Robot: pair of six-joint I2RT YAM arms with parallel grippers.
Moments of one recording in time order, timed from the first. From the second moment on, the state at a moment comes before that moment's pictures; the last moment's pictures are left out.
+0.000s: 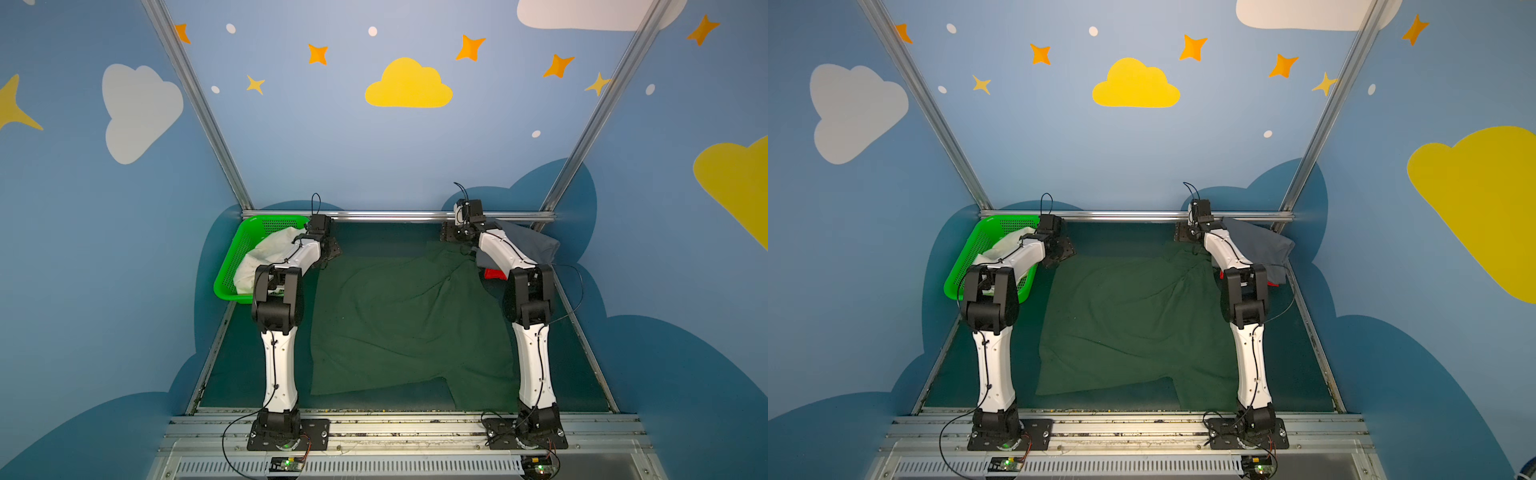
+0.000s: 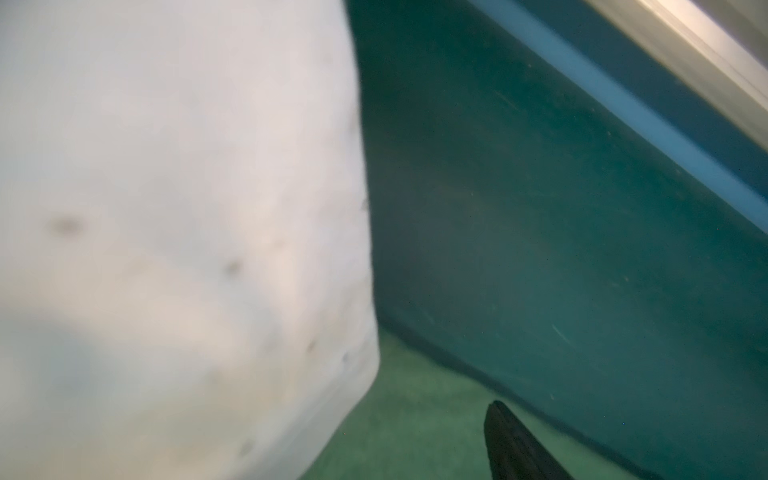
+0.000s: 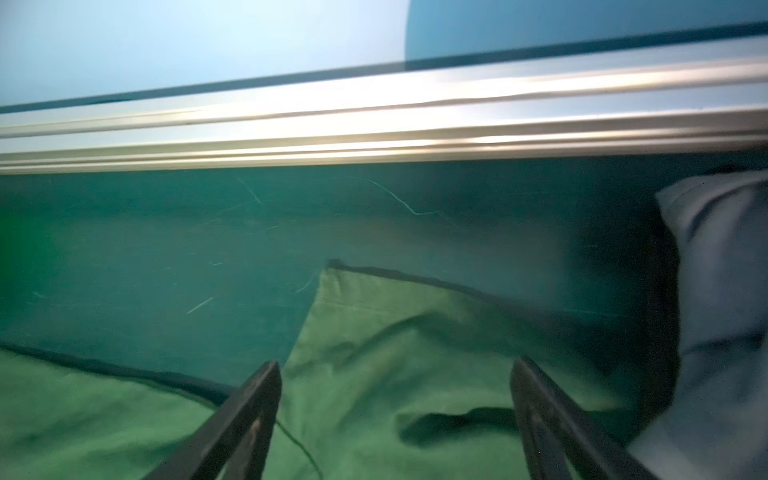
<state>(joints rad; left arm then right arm) -0.06 2.27 1.81 -0.52 -0.13 -0.59 0.24 2.41 2.14 -0.51 -0.09 0.20</state>
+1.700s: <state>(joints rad) -0.12 1.95 1.67 -0.63 0.01 -0.60 0.19 2.64 2.50 -1.00 0.06 0.02</state>
